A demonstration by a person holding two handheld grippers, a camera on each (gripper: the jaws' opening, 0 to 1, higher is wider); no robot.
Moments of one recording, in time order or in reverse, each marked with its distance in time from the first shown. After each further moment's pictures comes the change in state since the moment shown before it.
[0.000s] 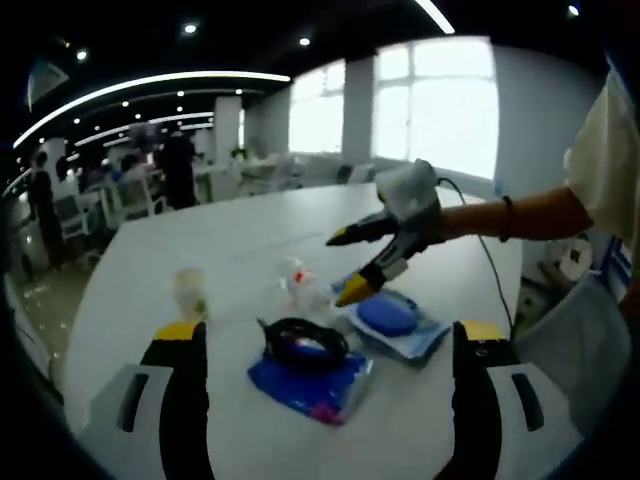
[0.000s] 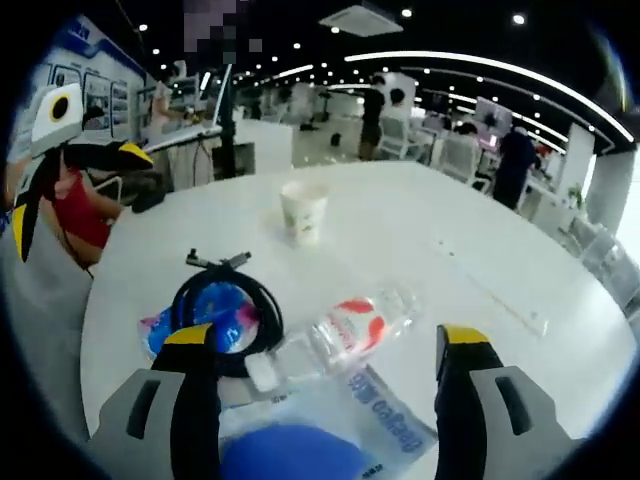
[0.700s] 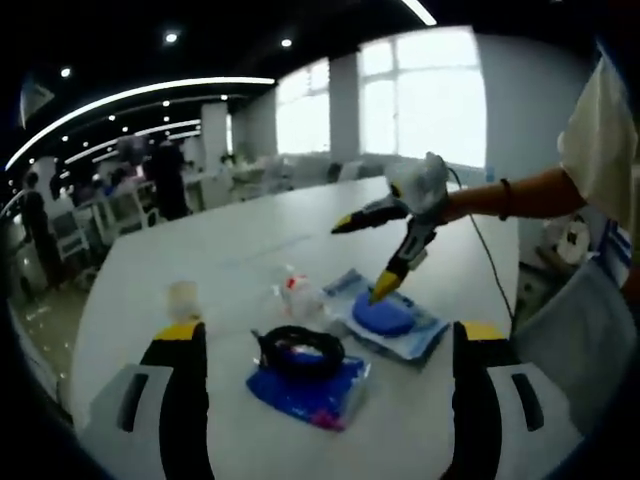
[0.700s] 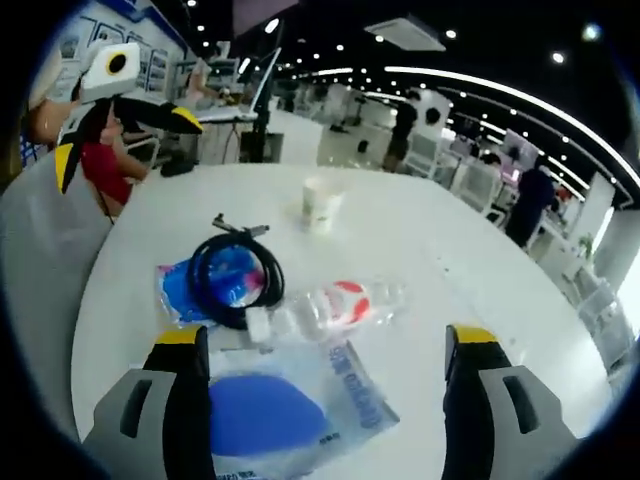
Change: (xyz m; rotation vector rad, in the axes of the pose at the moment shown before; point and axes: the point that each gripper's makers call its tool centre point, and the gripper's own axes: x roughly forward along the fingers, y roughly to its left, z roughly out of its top) left arm 0.007 -0.011 0.008 0.074 0.007 -0.028; right arm -0.037 -0.008 -0.012 -0.241 -0.001 0.064
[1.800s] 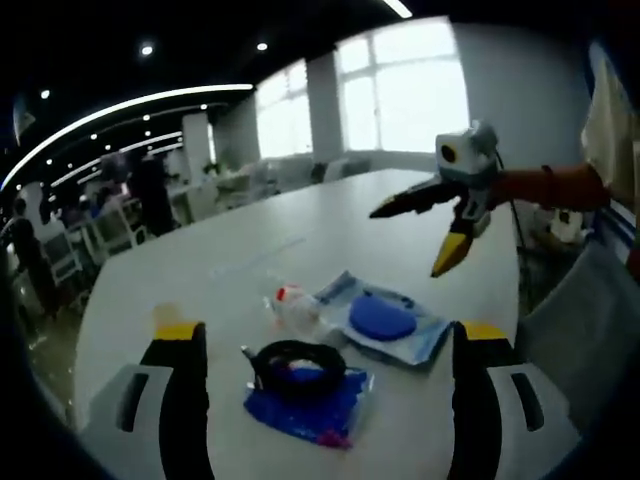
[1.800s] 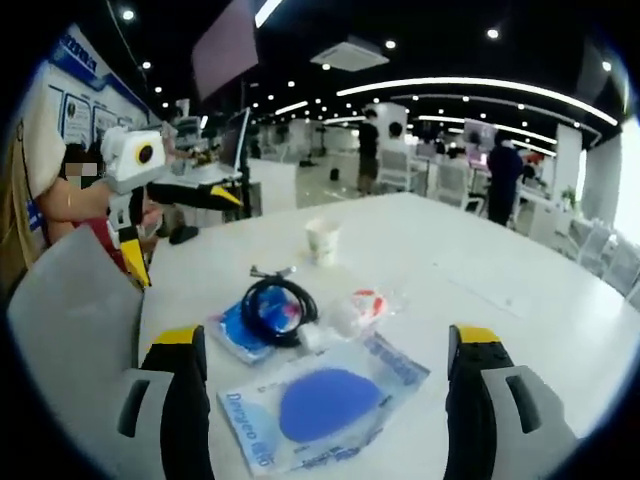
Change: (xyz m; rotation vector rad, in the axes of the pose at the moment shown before) left arm 0.025 -0.010 0.000 0.088 0.010 -0.045; right arm -0.078 0.029 0.018 0.243 -0.152 -0.065
